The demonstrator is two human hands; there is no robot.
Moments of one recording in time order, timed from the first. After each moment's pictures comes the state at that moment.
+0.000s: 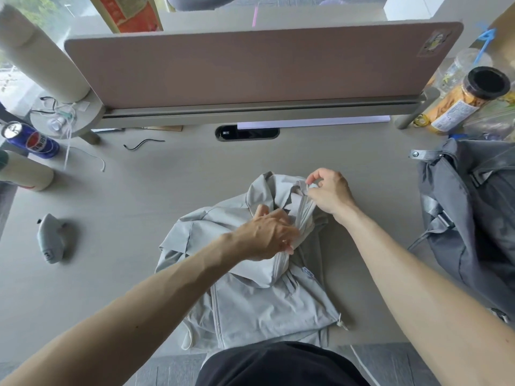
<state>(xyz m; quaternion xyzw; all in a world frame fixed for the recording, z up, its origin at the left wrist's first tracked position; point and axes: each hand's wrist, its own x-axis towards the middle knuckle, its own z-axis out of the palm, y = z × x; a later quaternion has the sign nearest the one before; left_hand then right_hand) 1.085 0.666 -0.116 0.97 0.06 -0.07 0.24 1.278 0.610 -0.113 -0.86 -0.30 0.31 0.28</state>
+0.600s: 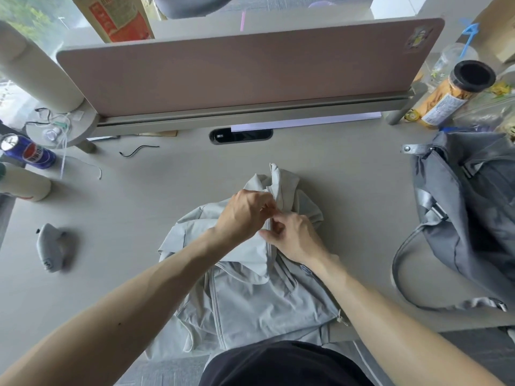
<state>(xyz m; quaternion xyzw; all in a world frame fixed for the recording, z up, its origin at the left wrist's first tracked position) 1.085 0.689 -0.108 0.91 0.26 0.13 0.30 1.192 0.562 -0.118 -0.75 -0.50 0.32 0.30</state>
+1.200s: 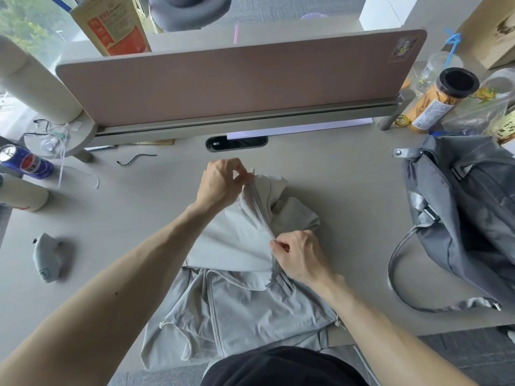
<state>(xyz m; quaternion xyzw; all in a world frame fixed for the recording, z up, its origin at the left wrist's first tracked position) 1.100 0.750 -0.084 0.84 0.42 0.14 0.29 1.184 0.534 -0.113 -0.78 -0.51 0.24 0.27</state>
